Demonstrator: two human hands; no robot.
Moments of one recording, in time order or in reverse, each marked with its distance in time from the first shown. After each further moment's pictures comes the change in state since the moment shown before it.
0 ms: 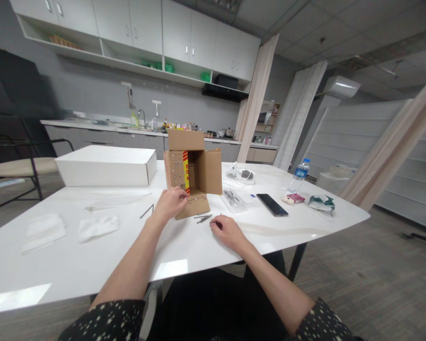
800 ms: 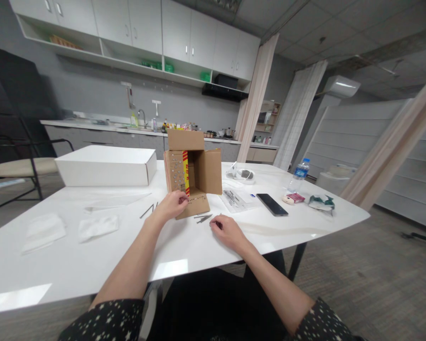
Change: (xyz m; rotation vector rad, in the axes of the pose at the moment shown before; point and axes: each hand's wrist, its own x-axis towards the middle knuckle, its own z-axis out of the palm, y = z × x) left_hand 0.000 -0.011 0.010 -0.149 -0.096 0.014; right_hand 0.000 0.001 0.001 -0.011 0.002 -0.007
